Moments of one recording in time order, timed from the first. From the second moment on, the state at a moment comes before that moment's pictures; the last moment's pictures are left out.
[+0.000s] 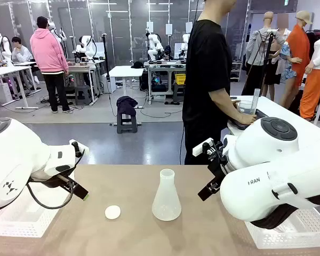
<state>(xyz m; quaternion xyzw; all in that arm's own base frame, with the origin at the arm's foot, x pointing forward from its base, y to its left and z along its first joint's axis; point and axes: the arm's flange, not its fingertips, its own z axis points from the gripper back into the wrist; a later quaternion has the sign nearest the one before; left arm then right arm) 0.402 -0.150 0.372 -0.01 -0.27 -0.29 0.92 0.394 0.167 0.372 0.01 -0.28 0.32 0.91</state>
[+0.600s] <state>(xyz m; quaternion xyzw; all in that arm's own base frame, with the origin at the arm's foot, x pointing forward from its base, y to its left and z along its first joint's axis) 0.402 -0.150 0.372 -0.01 -0.27 -0.29 0.92 0.394 0.167 0.372 0.01 -0.28 0.32 0.91</state>
